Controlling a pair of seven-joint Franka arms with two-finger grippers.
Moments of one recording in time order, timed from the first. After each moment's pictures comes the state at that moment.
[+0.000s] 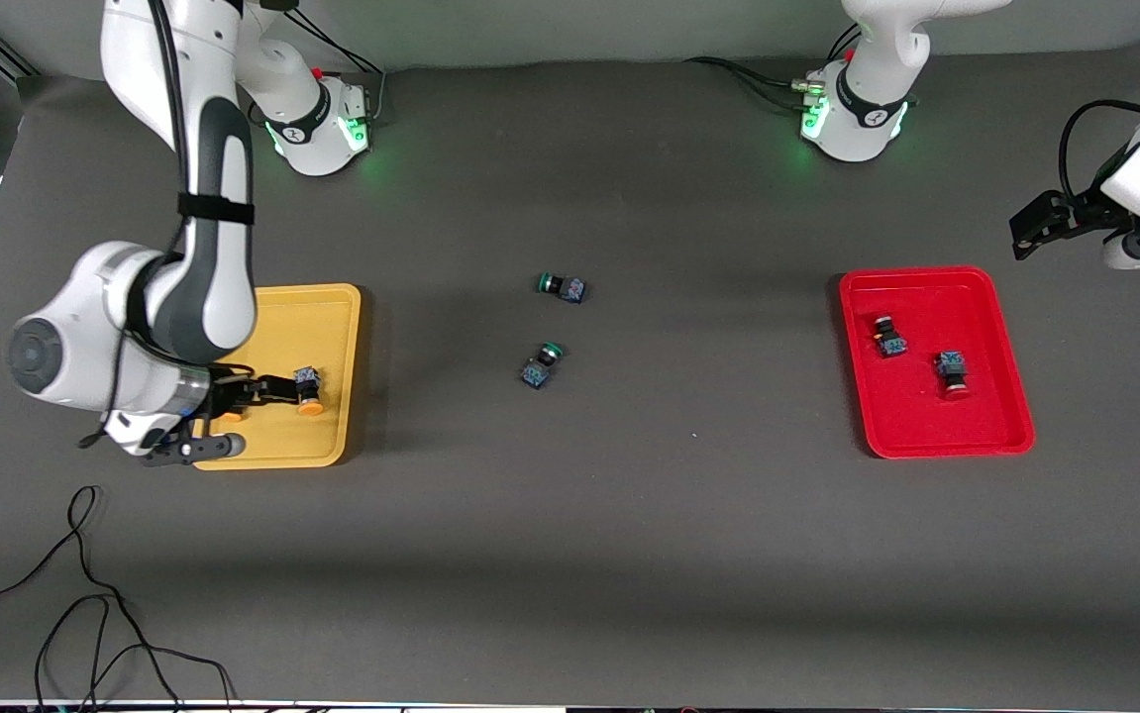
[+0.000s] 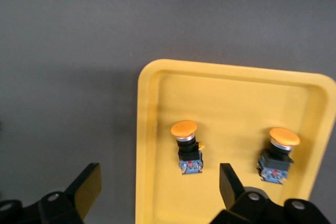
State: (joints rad) left arm 0.06 -0.23 -0.07 -1.94 0.06 1.72 0.00; right arm 1.02 0.62 -1.14 -1.79 0.67 1.83 -0.44
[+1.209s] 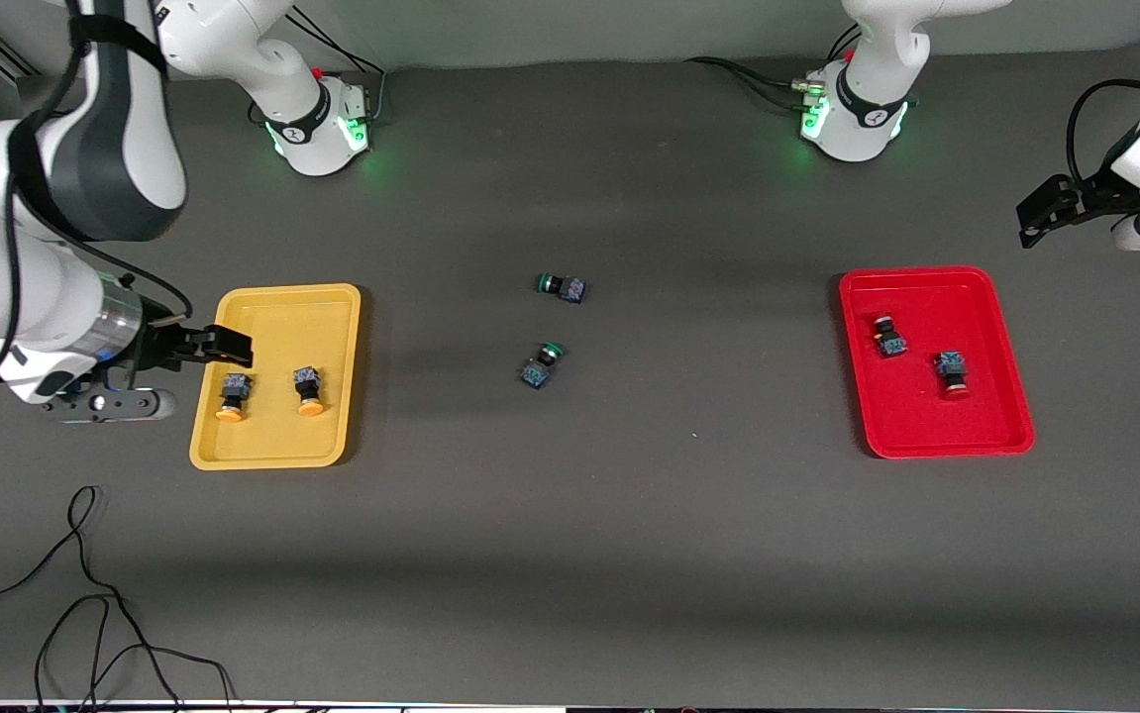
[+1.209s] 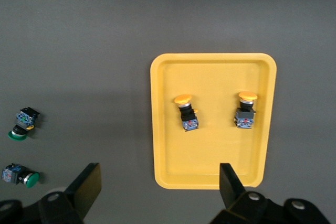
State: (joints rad) left arm 0.06 -0.26 -0.06 -1.96 0.06 1.72 0.00; right arm 0.76 0.21 -0.74 -1.66 0.17 1.71 0.00
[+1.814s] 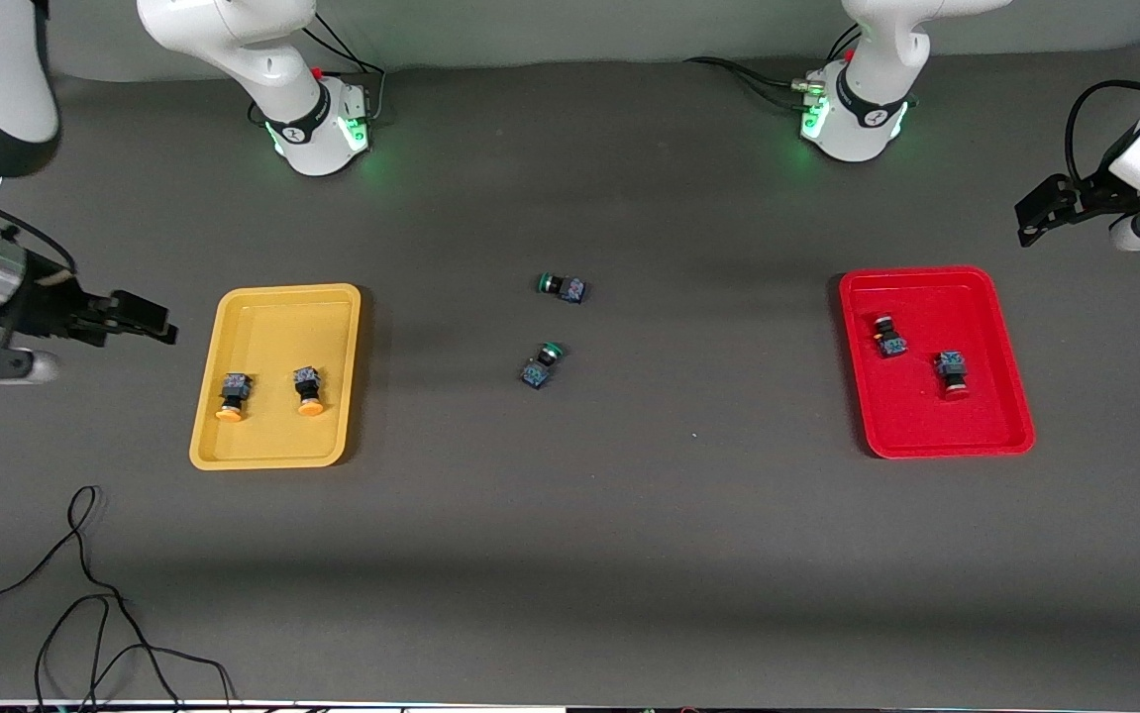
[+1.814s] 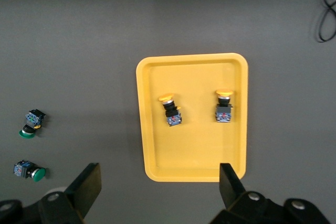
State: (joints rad) left arm 0.06 -0.26 -0.06 -1.96 0.06 1.71 0.01; right arm 0.07 0.04 -0.10 -1.69 0.09 1.69 0.01
